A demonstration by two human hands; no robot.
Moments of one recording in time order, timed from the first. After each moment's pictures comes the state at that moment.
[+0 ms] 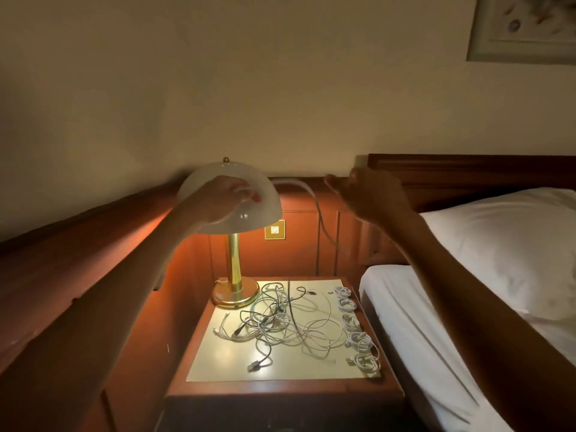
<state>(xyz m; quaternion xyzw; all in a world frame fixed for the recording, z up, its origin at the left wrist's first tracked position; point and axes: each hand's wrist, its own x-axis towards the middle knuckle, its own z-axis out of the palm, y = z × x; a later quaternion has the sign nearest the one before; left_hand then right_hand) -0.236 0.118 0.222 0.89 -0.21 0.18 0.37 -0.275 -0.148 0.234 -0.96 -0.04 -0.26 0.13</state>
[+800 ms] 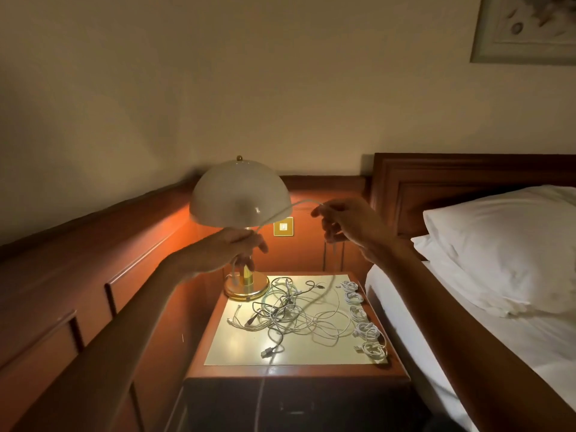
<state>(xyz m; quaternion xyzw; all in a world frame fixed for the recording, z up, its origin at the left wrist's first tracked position) -0.282 0.156 0.141 0.84 -0.26 0.00 0.47 -0.302 -0.111 0.177 -0.80 -0.16 -0.13 0.56</state>
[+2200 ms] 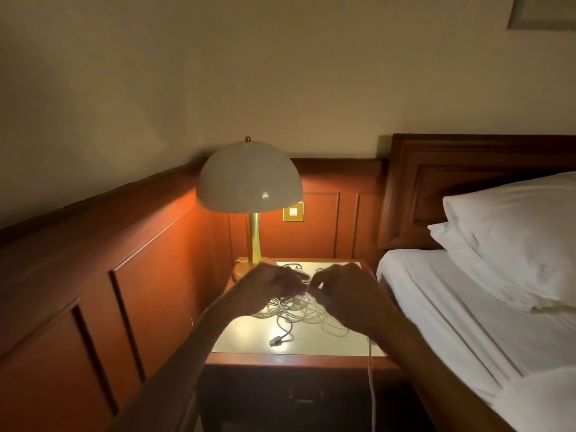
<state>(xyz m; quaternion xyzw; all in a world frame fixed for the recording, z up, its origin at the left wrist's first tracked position) -0.258 0.118 0.038 0.78 -0.29 -0.04 0.55 -0.326 -0.083 0.077 -0.95 -0.20 -0.14 0.20</state>
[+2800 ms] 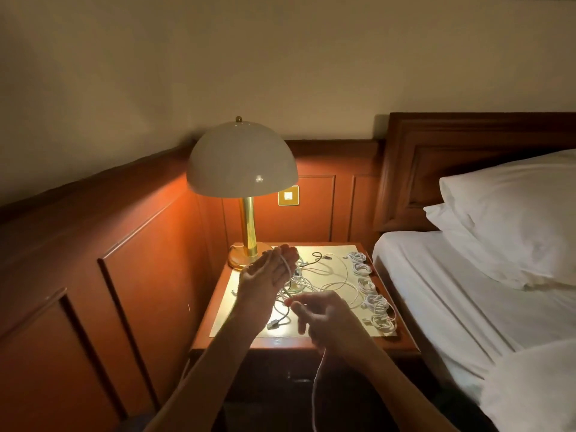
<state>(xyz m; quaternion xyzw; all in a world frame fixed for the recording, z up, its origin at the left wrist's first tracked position) -0.281 0.079 0.014 0.49 -0.08 0.03 0.87 -0.335 -0.069 0.003 -0.83 -0.15 0.00 0.54</state>
